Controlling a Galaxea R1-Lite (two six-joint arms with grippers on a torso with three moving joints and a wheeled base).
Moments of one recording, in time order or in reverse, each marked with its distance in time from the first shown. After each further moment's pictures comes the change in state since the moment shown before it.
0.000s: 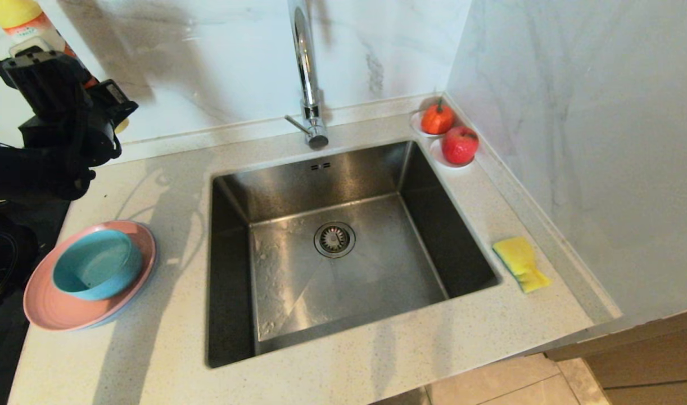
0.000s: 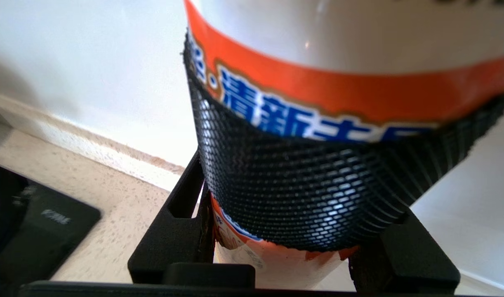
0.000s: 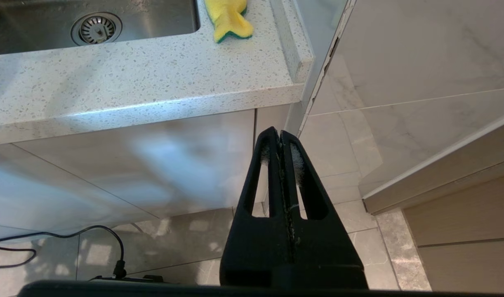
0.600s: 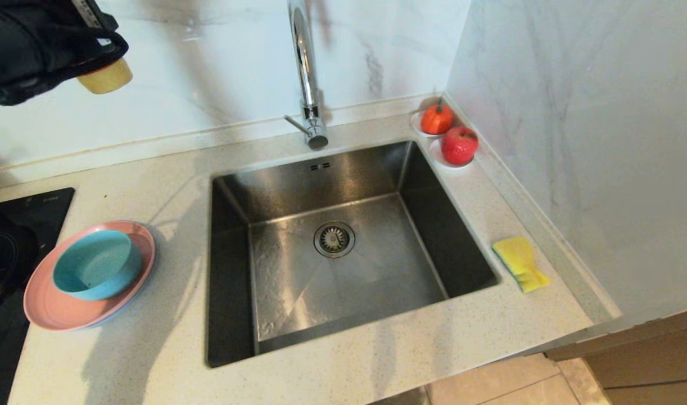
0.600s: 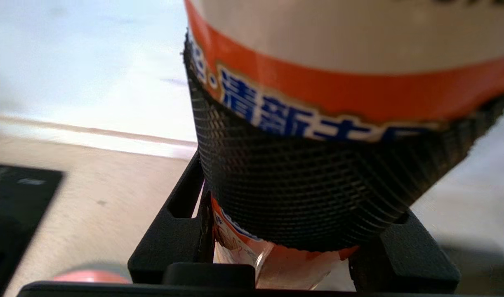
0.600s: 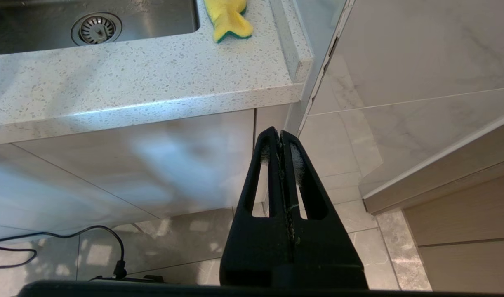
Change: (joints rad) left arm -0.333 -0.480 0.105 0.463 0.000 0.042; right arm 0.000 0.000 0.000 0.000 0.000 0.001
